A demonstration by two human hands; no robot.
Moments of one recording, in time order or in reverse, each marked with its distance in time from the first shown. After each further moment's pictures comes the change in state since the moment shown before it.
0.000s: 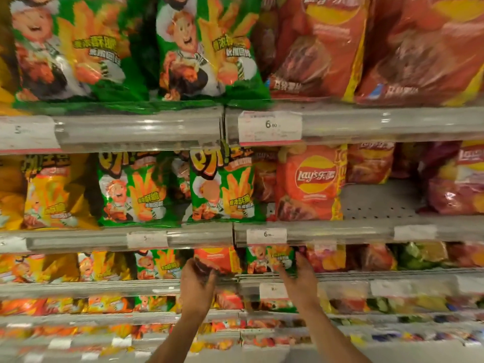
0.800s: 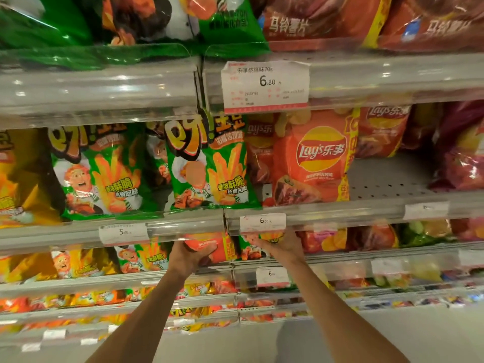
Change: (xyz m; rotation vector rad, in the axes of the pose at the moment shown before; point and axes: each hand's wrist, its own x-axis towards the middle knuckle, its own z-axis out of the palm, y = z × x) left_hand 0.064 -0.003 0.006 -0.278 -0.227 -0.253; right_hand 0.056 -0.009 0.024 -0.086 -0.130 0.092
